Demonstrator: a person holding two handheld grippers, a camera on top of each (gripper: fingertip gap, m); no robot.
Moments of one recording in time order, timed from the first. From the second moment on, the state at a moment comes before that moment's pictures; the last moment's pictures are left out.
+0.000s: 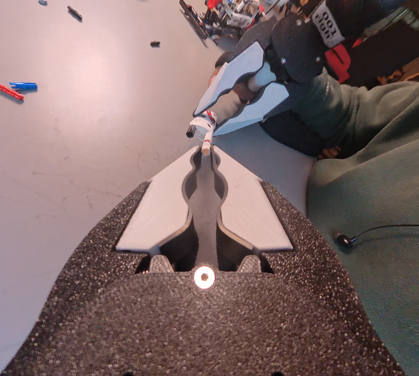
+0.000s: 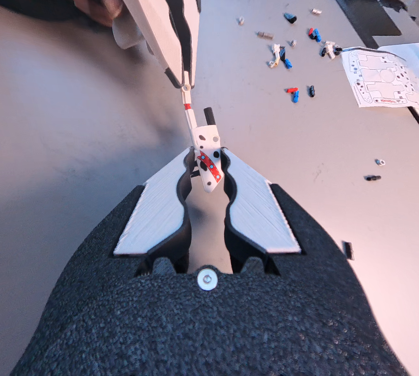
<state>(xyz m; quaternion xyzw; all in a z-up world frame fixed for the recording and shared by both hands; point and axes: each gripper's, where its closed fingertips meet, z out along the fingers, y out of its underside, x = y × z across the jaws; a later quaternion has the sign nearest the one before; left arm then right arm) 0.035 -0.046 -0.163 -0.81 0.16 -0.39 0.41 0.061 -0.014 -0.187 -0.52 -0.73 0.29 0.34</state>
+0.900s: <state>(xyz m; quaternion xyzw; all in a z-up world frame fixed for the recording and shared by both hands) 0.035 -0.029 -0.150 -0.81 0.13 -0.37 0.44 0.061 -0.001 -0.178 -0.54 -0.70 0.29 0.37</state>
